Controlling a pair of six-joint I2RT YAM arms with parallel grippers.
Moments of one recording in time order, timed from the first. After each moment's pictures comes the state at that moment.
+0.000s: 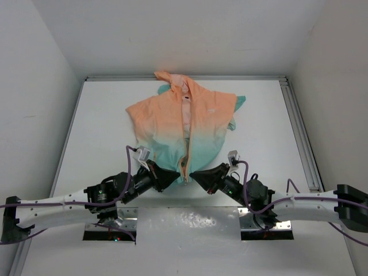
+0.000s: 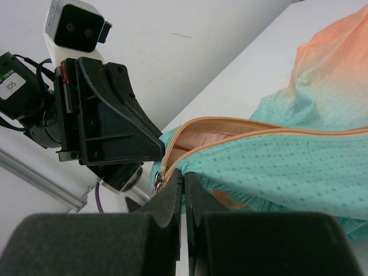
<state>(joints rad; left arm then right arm) -1.27 0.53 0.34 0.05 -0.38 -0.80 1.29 0.80 0.05 0.94 0.33 0.59</state>
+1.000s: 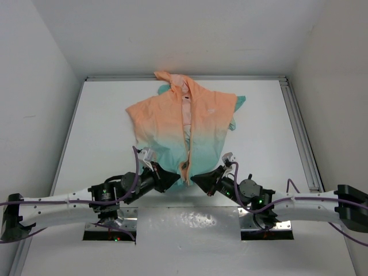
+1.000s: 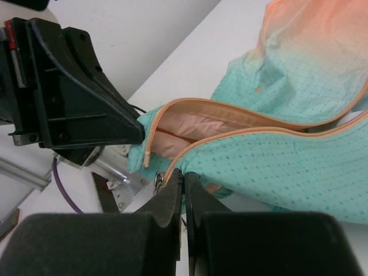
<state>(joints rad) -1.27 0.58 0.34 0.00 -0.40 -0.85 1.29 0.79 0.05 0.76 0.35 0.58</state>
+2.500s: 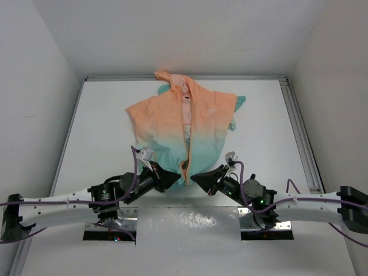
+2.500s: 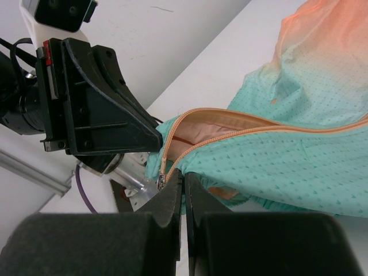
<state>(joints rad) -1.27 0.57 0.34 0.03 -0.40 -0.86 1.29 0.75 0.05 0.79 0.33 0.59</state>
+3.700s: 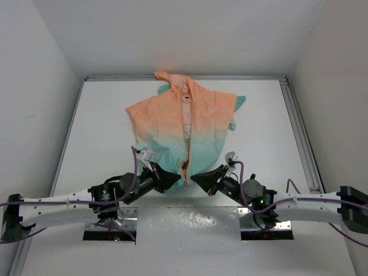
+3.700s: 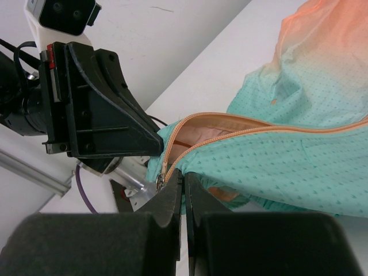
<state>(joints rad) -1.27 0.57 0.33 0.03 -0.40 -0.88 1.29 0.75 0.05 0.79 0.33 0.59</state>
